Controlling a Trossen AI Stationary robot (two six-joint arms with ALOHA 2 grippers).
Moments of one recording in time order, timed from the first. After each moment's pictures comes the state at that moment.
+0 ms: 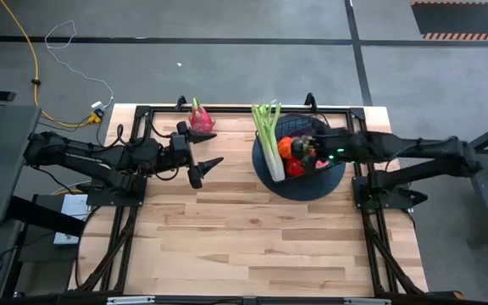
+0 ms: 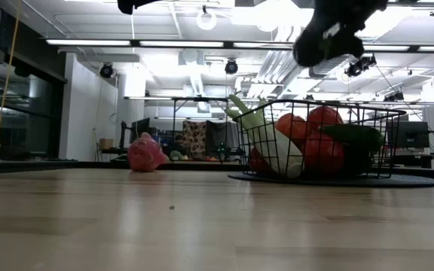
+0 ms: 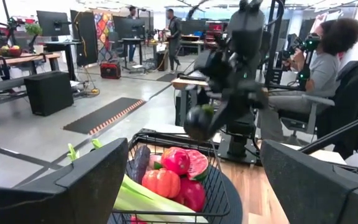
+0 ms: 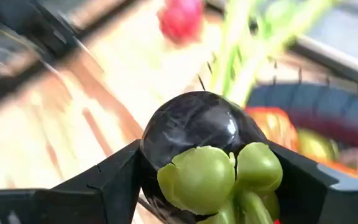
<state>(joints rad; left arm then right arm) 0.00 0.99 0.77 0.22 -0.43 -0.02 -0.08 0.97 0.91 -0.56 0.28 0.54</state>
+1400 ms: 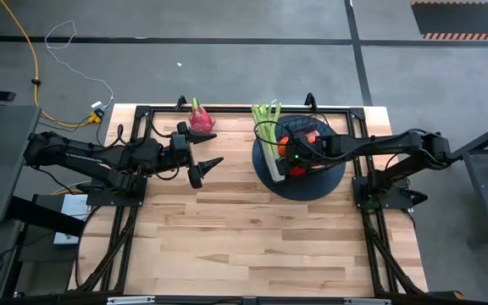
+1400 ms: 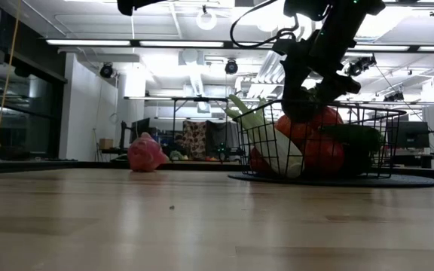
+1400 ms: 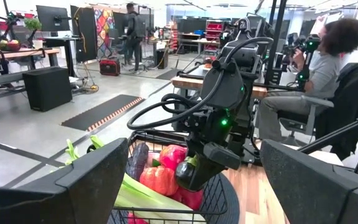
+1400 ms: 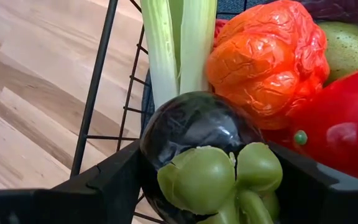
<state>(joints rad) 0.00 0.99 0.77 0.21 -0.43 -0.05 -0.12 1.38 0.99 -0.67 0.23 0.94</state>
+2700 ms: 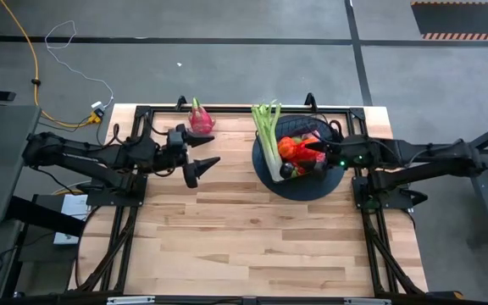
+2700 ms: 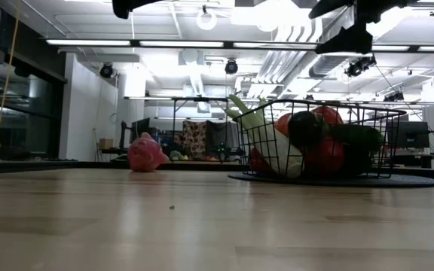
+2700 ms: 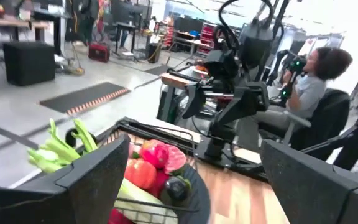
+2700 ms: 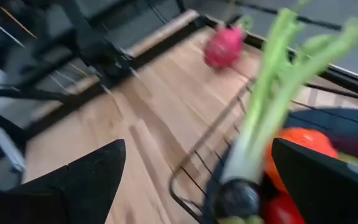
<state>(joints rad) 0.00 0.95 0.77 0.17 -0.41 -0.22 0.01 0.81 0.81 -0.46 0.28 0.53</state>
